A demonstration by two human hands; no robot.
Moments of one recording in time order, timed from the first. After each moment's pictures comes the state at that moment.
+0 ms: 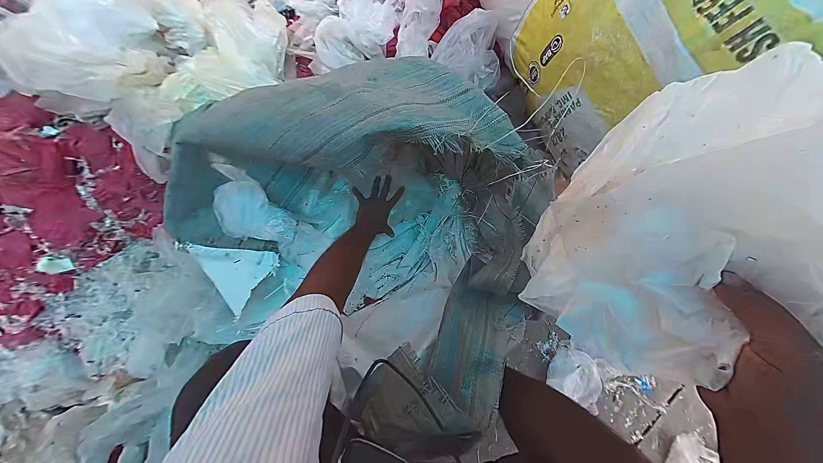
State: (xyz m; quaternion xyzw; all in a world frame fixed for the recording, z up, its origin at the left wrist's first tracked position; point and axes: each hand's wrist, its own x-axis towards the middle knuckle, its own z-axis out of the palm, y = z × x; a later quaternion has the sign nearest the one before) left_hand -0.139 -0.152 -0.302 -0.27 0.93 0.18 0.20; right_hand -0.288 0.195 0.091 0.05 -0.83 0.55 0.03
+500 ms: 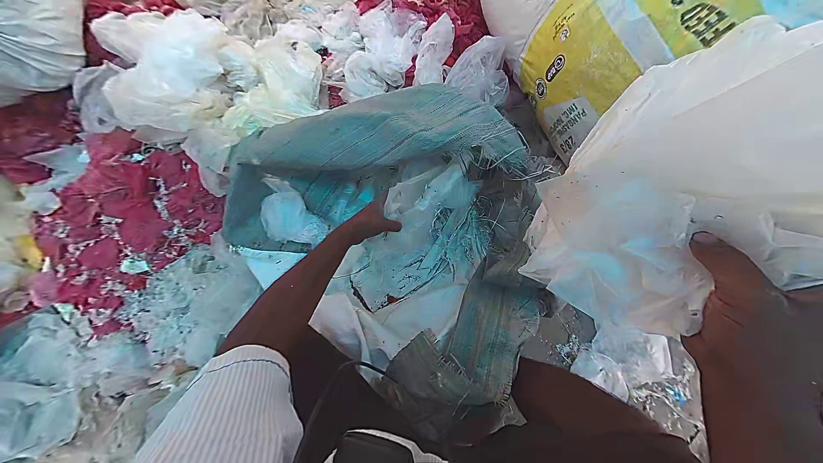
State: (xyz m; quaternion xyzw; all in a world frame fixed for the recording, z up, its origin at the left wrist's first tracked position) left_hand -0.070 -0.167 -0.135 -0.34 0.69 0.64 0.09; right_hand -0.283 0.178 0.102 0.09 -0.82 0.56 0.03
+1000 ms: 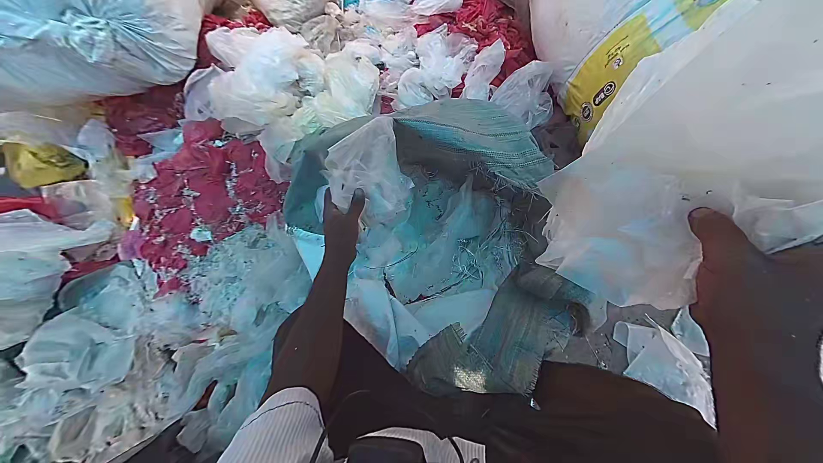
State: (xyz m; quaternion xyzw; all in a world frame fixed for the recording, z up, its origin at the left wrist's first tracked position) left_hand 0.051 -0.154 -0.061 -0.55 0.52 0.55 -0.36; right_hand -0.265 0.124 0.108 0.19 -0.84 0.50 0.00
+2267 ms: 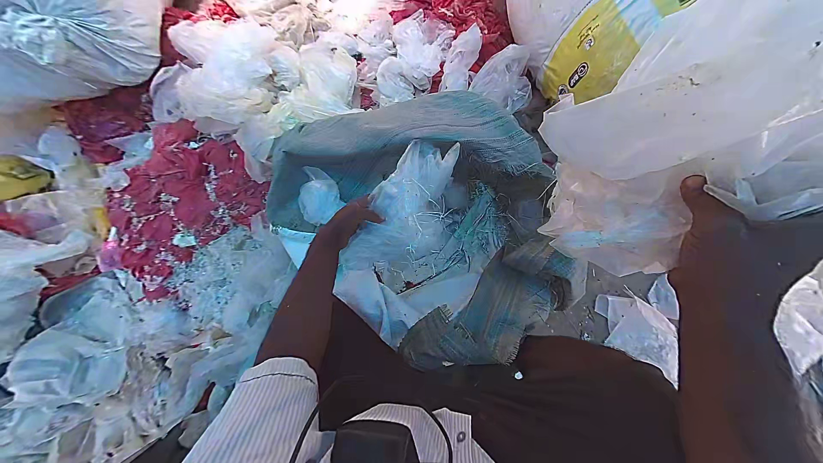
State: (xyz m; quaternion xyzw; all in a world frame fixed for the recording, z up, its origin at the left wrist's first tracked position) left_hand 0.031 -0.161 -0.061 -0.45 0.55 0.71 -0.01; right_hand -0.296 0.149 0.094 0.19 -0.81 0.56 0.06
